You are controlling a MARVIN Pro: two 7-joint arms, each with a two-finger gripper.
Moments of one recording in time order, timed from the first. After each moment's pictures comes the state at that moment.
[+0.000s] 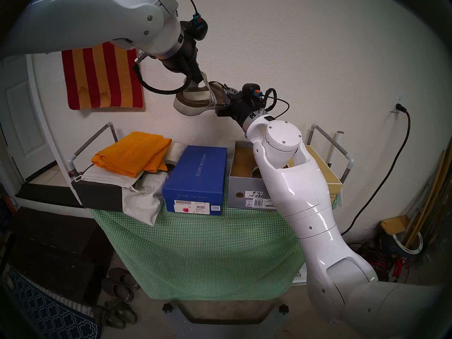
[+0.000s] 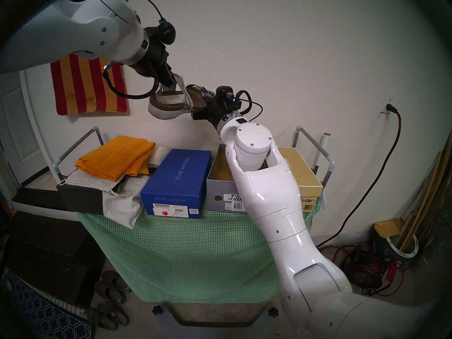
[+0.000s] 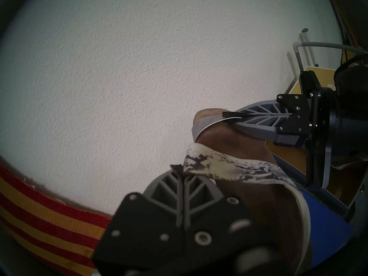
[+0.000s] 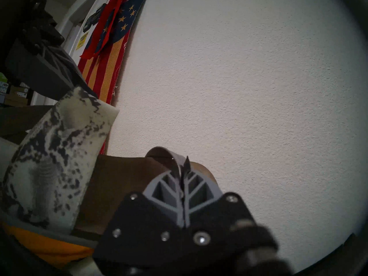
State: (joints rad) left arm -1.07 -0.91 0.77 -1.79 -1.76 0.60 0.24; right arm -0.95 -1.55 1.22 -1.58 0.14 0.20 0.12
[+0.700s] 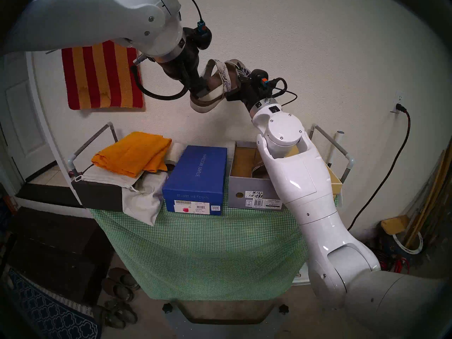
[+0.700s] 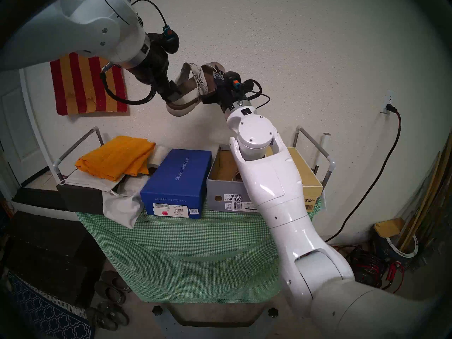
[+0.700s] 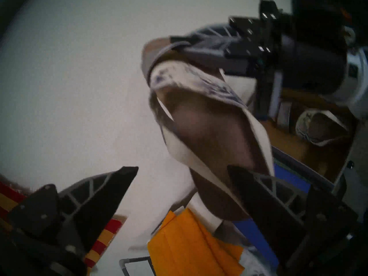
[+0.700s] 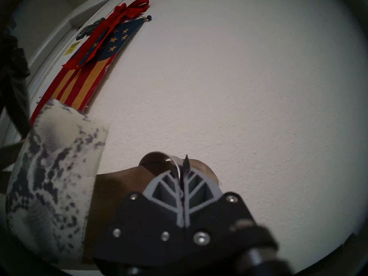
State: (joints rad) left arm -1.11 -0.93 0.81 -1.82 -1.70 0.70 0.07; right arm -0.83 -1.53 1.26 -1.47 0.00 0.00 0.05
